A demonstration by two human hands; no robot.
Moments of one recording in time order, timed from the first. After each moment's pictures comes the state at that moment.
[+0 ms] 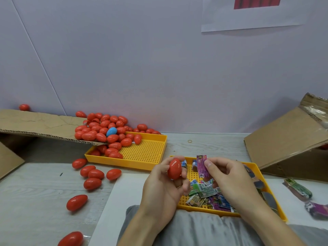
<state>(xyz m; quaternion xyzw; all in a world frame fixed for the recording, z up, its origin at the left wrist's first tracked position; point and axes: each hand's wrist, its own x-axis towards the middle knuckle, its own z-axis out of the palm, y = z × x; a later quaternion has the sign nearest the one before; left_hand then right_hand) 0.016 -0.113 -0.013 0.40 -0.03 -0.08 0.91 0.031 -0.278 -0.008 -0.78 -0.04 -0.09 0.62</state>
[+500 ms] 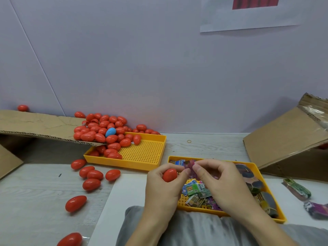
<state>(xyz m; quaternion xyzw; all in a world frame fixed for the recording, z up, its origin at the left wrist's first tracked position) 0.017 -0.120 -0.024 0.67 0.01 0.11 0.73 0.021 -0.266 0.001 -0.81 -0.12 -0.11 0.57</state>
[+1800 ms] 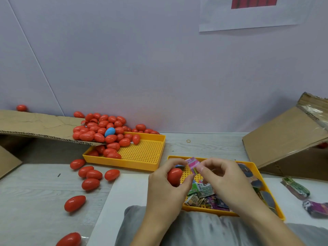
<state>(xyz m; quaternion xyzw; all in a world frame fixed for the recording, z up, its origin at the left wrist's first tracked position) 0.011 -0.122 -0.019 0.79 -0.07 0.22 0.57 0.023 -0.275 0.001 -0.80 -0.07 -0.07 0.58</state>
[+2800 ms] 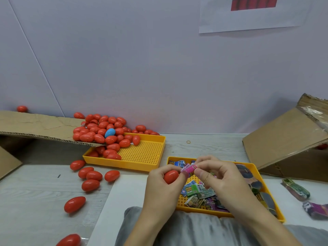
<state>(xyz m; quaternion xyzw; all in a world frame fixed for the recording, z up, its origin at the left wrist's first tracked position) 0.015 -0.120 -0.012 0.75 -0.02 0.13 0.65 0.022 -0.271 0.005 -0.75 -0.14 -0.04 0.65</state>
